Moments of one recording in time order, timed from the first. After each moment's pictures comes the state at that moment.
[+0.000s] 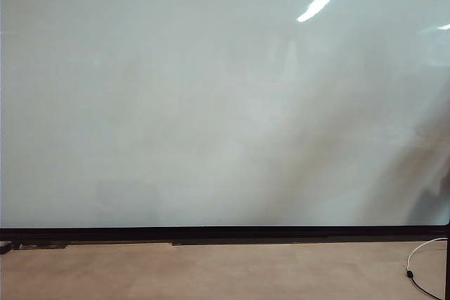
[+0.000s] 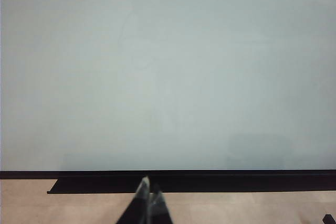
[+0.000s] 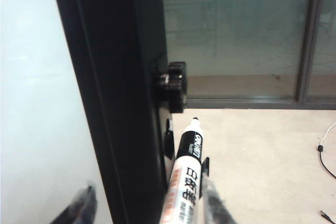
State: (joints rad) left arm 0.00 0.00 0.00 -0.04 0.00 -0.01; right arm -0.45 1.96 0.67 1.39 -0.67 0.11
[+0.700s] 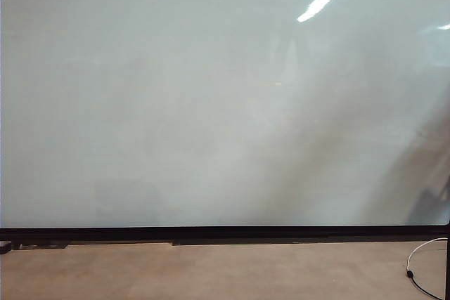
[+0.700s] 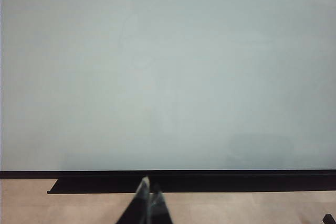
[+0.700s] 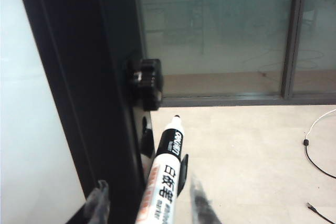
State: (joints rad) left arm 0.00 0.00 0.00 -0.04 0.00 -0.01; right arm -0.45 1.96 0.68 1.37 -0.62 0.11
